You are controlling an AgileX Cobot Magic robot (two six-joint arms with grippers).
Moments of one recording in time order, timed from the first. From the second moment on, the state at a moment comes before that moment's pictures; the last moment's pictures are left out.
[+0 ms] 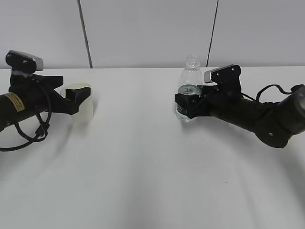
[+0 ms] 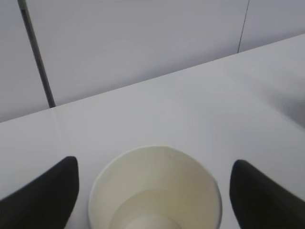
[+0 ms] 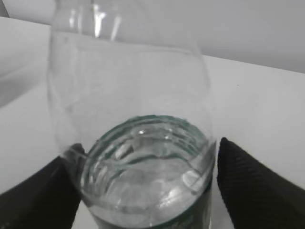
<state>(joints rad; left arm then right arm) -0.06 1.99 -0.81 0.62 -0.93 -0.25 0.14 2.19 -1.02 -0.48 -0.86 0.28</state>
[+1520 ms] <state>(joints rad) -0.06 1.99 -0.81 0.62 -0.93 -0.25 0.14 1.94 -1.02 -0.57 -0.75 0.37</state>
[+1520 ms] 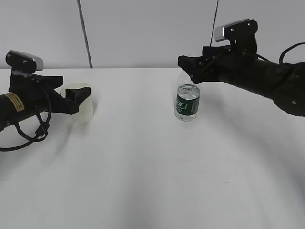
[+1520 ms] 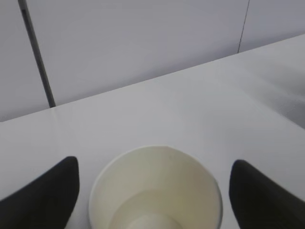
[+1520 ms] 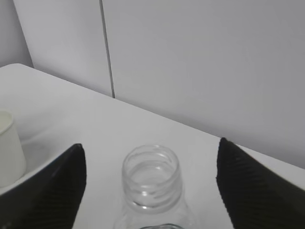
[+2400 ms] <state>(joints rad) -0.06 1.83 -0.81 0.65 -0.71 -0.34 0.14 1.75 -1.02 -0.61 -0.42 0.37</state>
